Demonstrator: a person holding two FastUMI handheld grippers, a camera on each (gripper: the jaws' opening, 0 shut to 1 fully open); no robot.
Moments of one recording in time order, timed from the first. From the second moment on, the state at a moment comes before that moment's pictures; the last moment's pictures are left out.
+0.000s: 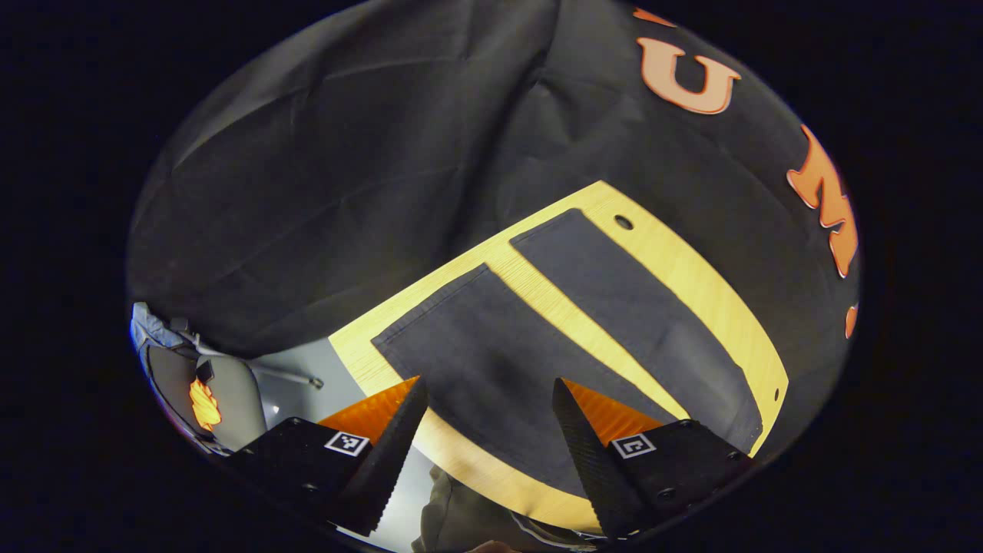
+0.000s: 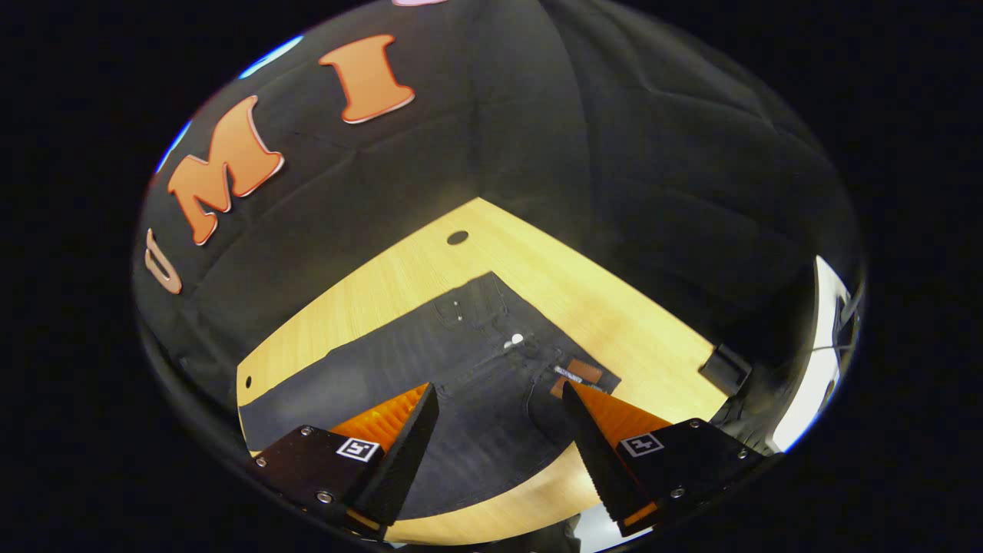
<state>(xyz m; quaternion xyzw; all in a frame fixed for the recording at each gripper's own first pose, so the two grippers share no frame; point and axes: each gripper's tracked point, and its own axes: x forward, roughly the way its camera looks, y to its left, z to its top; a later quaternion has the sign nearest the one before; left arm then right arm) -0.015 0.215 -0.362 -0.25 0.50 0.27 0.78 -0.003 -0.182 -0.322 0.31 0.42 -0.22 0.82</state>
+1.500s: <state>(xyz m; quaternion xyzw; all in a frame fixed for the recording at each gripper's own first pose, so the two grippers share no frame) 0.008 0.268 -0.475 -0.35 0.63 0.36 0.60 -0.043 -0.175 -0.461 0.36 0.60 -0.30 0.65</state>
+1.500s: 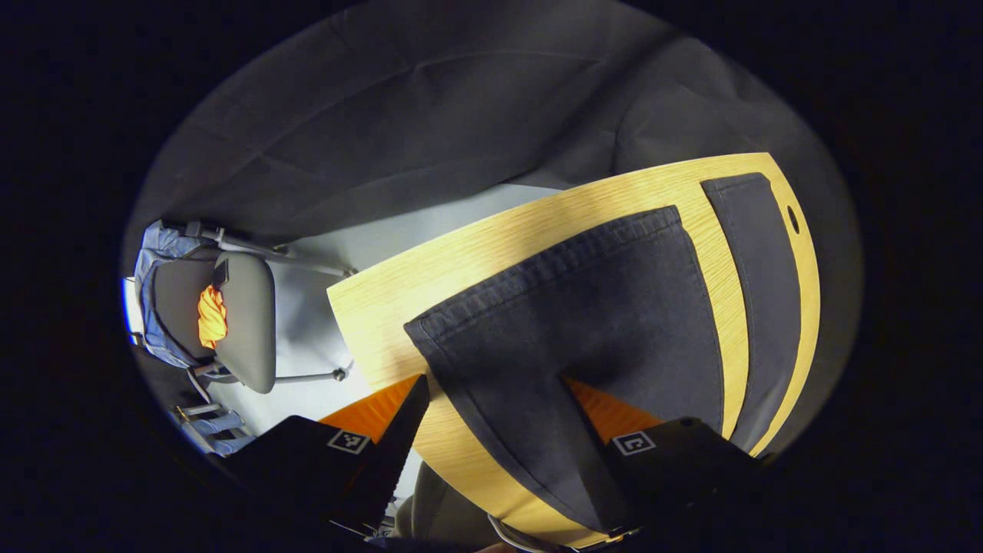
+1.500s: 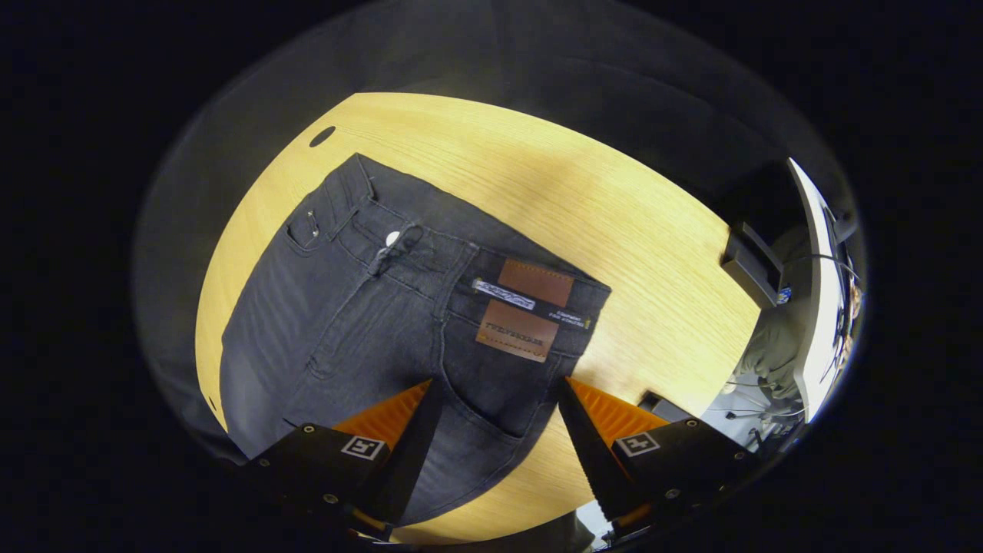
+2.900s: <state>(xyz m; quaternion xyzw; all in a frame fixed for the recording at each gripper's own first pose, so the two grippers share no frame) 0.119 0.279 -0.372 -0.41 0.45 0.21 0.77 0.012 -0.184 -0.391 0.61 0.36 -0.28 0.65</state>
